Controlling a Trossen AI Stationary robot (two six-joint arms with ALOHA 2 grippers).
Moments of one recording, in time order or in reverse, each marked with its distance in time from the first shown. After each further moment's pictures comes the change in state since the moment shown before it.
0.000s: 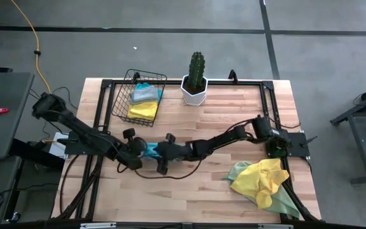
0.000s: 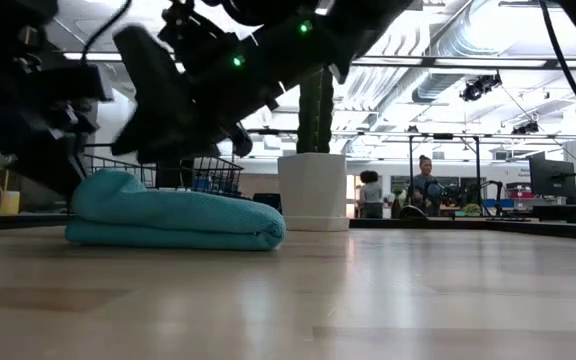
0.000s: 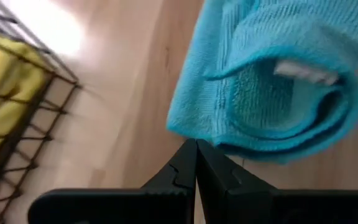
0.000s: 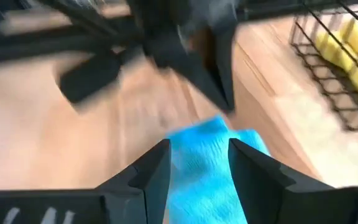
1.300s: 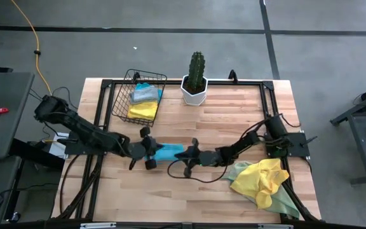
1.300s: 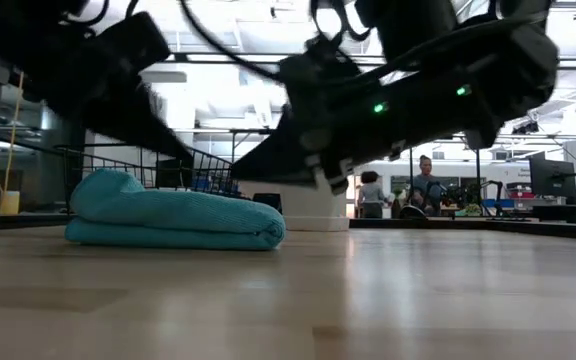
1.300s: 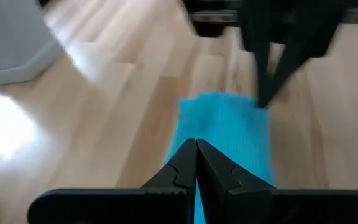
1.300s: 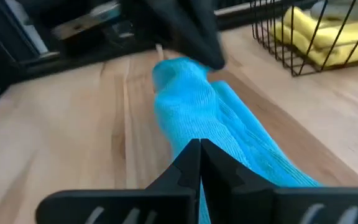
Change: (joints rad) left arm 0.126 0.075 0.000 0.636 0.019 0.327; right arm 0.092 -0.167 -0.657 0.697 0.150 0.046
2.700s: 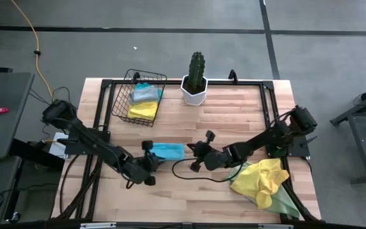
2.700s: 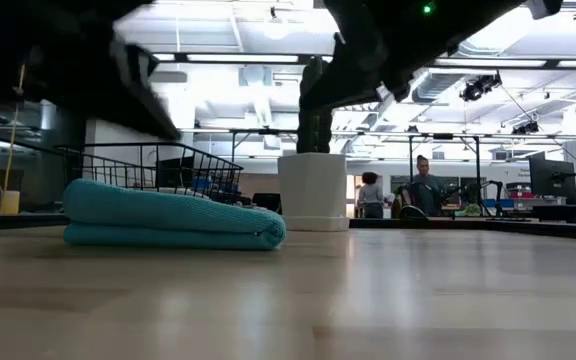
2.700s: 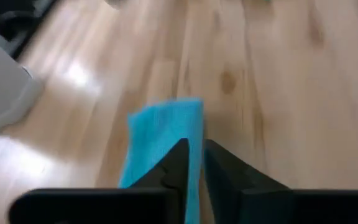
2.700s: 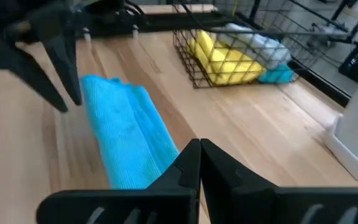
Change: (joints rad) left arm -0.216 0.148 0.233 -0.246 -0.166 0.020; right arm 0.082 -0.354 0.058 -0.697 0.340 -0.007
